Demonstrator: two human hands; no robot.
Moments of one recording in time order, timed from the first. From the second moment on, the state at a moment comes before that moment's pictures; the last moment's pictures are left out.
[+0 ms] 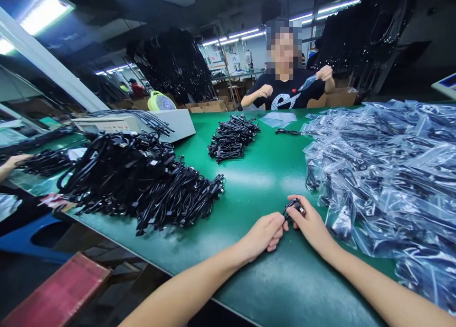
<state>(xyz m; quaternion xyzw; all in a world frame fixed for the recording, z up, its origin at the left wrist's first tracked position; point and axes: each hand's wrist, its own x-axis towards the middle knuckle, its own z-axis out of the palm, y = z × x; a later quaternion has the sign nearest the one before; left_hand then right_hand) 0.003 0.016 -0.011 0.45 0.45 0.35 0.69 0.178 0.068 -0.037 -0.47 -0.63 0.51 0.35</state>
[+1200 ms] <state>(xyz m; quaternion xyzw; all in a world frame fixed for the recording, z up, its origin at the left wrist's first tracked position) 0.005 0.012 -0.010 0.39 0.36 0.34 0.78 0.174 0.056 -0.025 -0.35 -0.53 0.70 0.33</state>
